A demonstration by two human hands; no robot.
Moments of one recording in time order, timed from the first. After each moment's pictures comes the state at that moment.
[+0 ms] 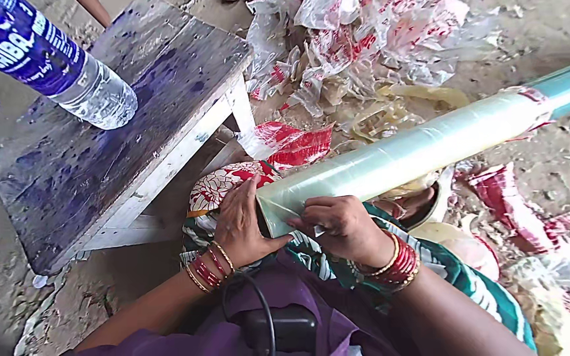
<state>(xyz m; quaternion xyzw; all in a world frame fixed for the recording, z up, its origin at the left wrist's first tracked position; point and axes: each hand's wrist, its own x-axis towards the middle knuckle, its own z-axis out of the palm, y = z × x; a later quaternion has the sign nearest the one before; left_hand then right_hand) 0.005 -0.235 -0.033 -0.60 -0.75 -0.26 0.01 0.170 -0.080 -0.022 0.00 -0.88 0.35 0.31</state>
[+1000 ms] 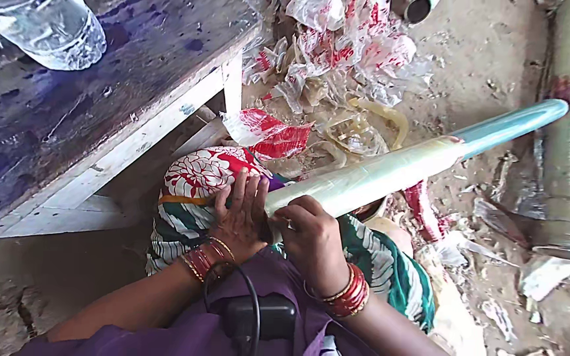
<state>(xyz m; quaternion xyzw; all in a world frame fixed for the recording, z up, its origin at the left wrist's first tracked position) 0.028 -0.241 -0.067 -0.64 -0.72 -0.18 0.18 0.163 -0.156 0.003 -0.28 -0.88 0.26 0.27</state>
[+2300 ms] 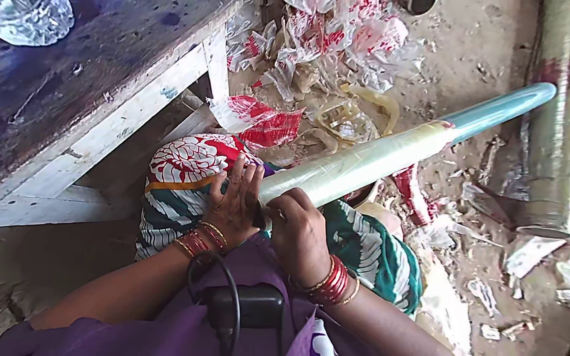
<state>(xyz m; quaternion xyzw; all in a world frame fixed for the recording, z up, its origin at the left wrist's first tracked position) 0.033 -0.235 -0.066 -0.67 -0.69 -0.16 0.20 0.170 -0.174 -0.001 -0.31 -0.88 0.21 0.28</state>
